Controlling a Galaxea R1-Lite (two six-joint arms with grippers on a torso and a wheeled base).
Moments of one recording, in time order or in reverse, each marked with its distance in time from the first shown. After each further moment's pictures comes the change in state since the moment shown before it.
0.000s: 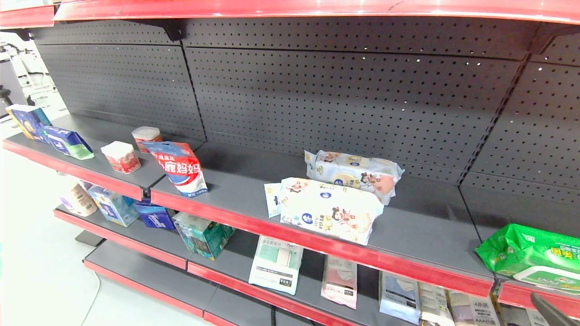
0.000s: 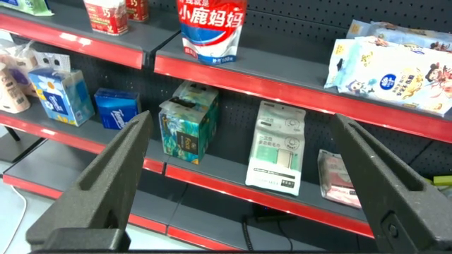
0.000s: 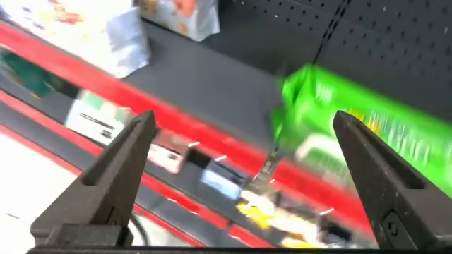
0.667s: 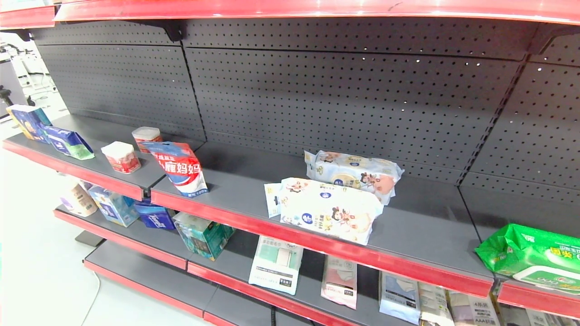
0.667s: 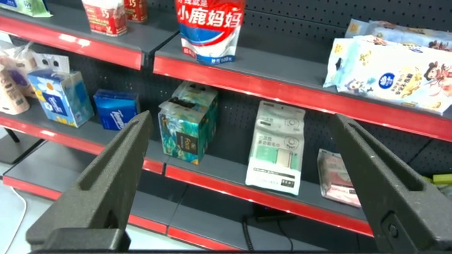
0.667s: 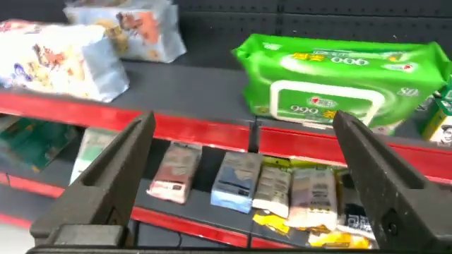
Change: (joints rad) left arm 0.000 0.000 0.000 -0.001 -0.005 0.004; right arm -0.027 -0.512 0.067 0.259 -0.120 0.156
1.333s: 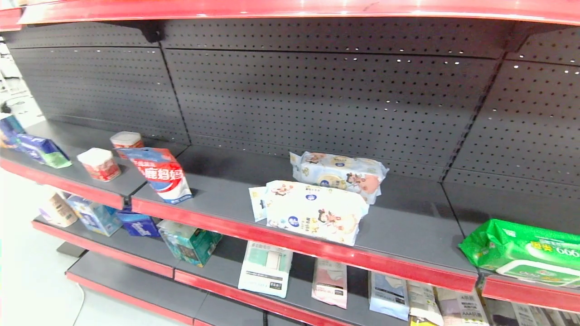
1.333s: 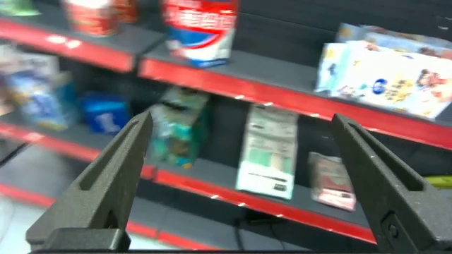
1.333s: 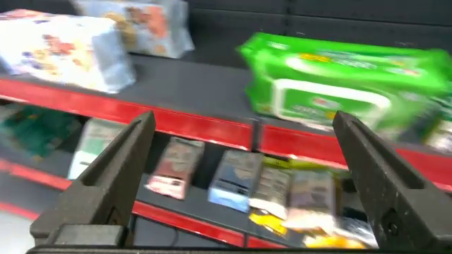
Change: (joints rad) left arm -0.001 0.000 0.000 0.002 0.004 -0.022; right arm 0.000 -0.009 0.003 0.001 0.040 -0.013
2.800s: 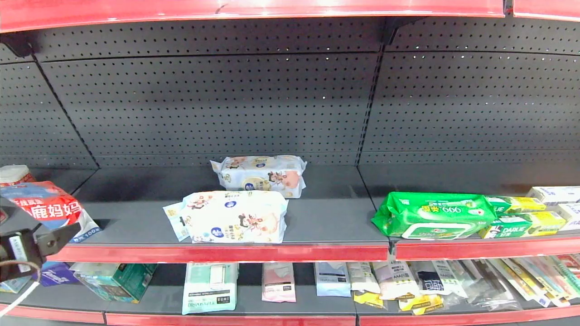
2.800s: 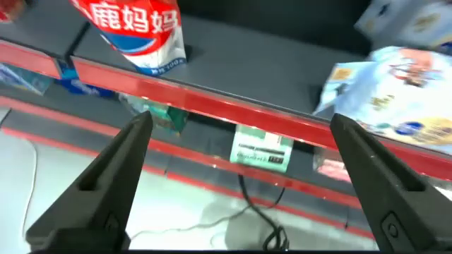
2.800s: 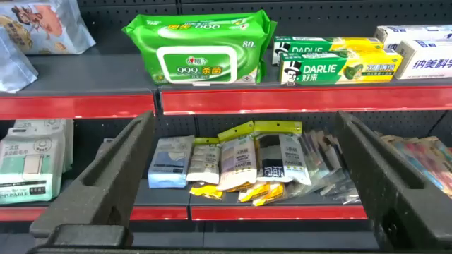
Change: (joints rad) left arm 0.100 1.060 -0.496 -0.060 0.202 0.005; right arm 0.000 0.000 0.000 0.001 0.001 -0.004
